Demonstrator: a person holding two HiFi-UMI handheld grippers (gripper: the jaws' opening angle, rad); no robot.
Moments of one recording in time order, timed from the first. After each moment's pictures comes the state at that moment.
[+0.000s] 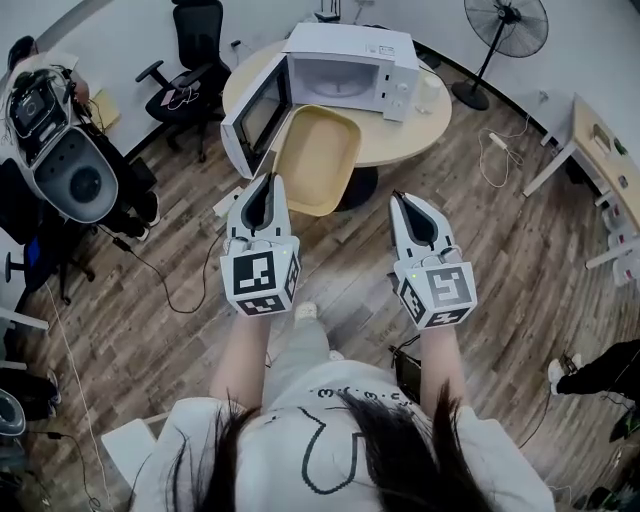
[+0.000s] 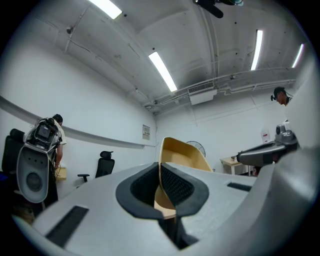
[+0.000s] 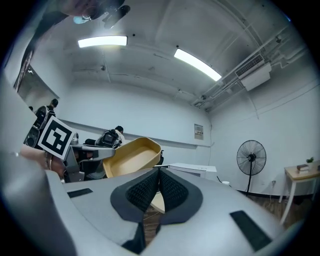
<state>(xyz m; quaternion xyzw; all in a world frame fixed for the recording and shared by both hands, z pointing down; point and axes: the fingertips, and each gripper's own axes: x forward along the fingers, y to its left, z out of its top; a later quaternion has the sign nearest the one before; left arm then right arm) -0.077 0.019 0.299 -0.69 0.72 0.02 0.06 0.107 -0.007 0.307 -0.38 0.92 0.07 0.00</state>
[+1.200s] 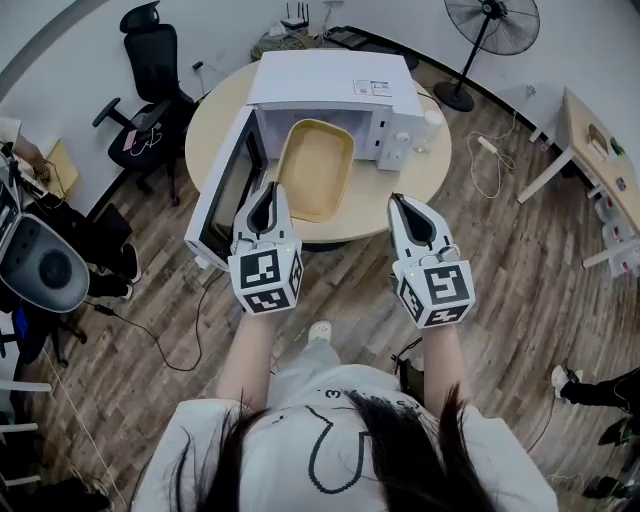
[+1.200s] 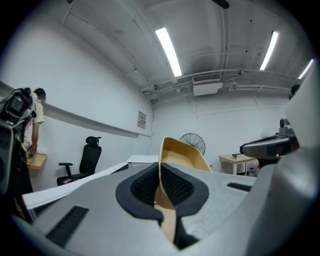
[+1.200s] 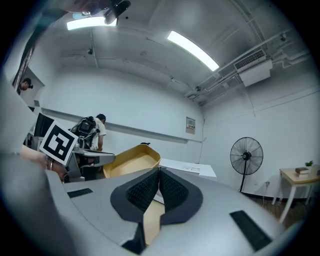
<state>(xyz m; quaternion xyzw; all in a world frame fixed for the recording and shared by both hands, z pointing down) -0.144 -0.259 0.338 -0.72 0.69 0.01 0.00 0.045 -0.257 0.317 -0.44 0.90 0.06 -0.03</state>
